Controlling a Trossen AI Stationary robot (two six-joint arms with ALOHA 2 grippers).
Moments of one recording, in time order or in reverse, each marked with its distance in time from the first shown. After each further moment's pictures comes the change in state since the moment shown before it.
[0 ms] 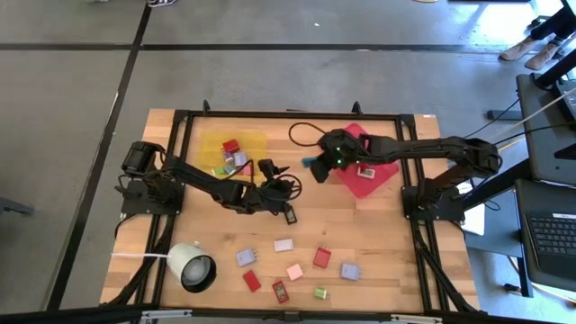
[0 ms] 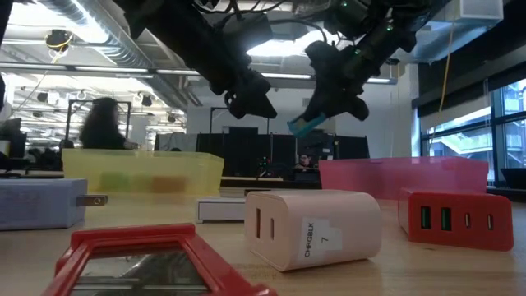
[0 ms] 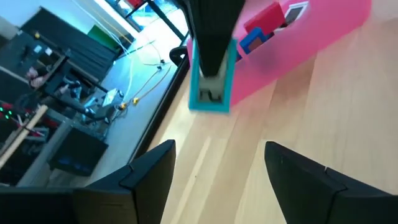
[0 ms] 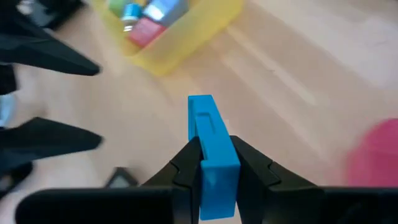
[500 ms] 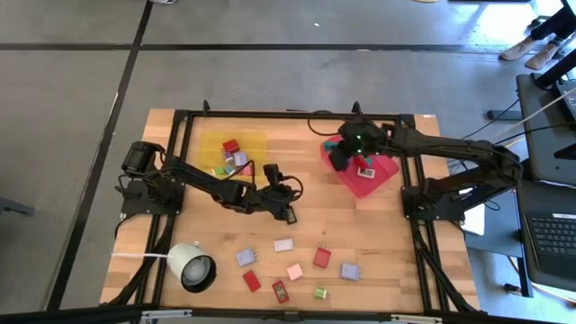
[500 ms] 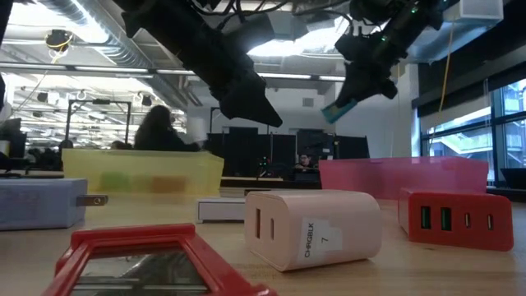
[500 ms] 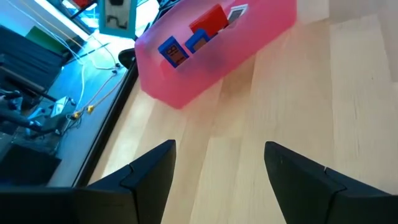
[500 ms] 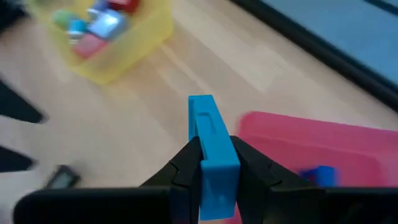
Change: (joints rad) left arm 0.000 0.000 0.000 -0.033 0.196 -0.014; right arm -0.089 -0.215 0.000 -0.249 0.133 -0.109
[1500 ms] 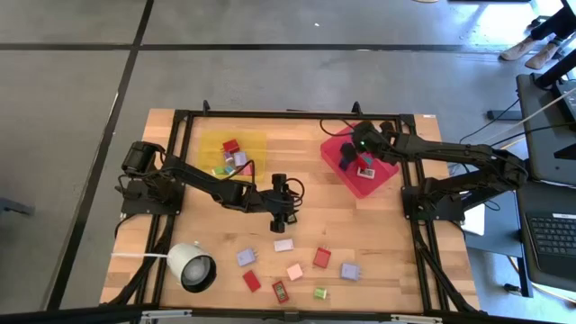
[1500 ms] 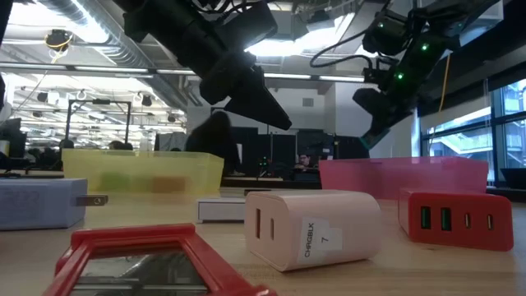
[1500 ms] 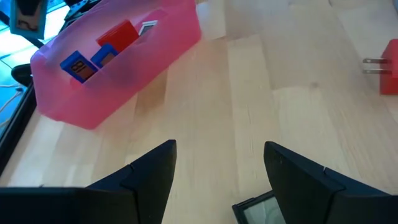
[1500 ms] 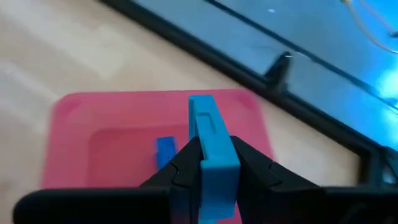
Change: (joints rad) left arm 0.000 0.000 0.000 0.003 0.336 -0.007; right arm -0.074 -0.053 -0.206 0.020 0.432 0.026
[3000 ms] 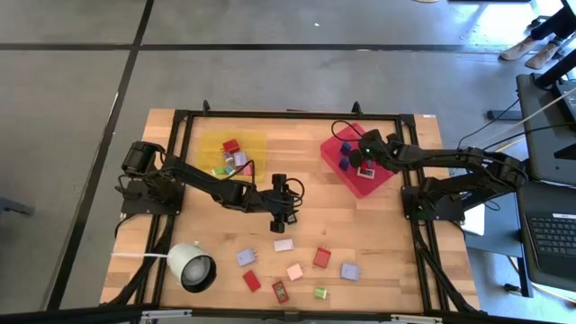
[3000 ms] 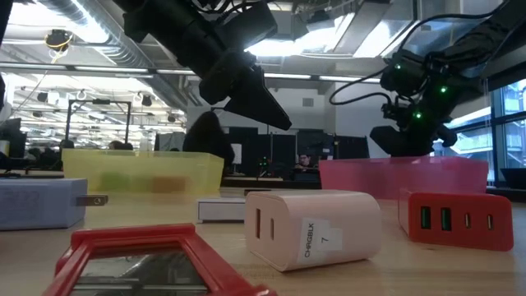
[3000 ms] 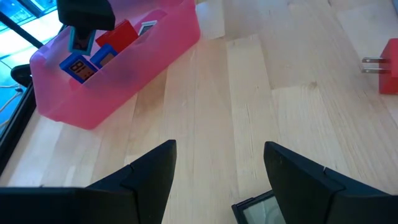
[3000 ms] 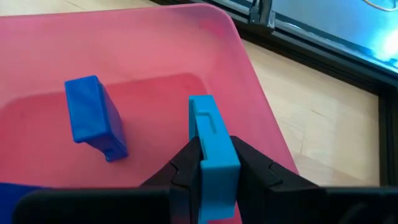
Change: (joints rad) left arm 0.000 0.000 -0.001 0.000 0.001 0.002; right arm -0.101 0.006 -0.300 0.301 -0.033 0.052
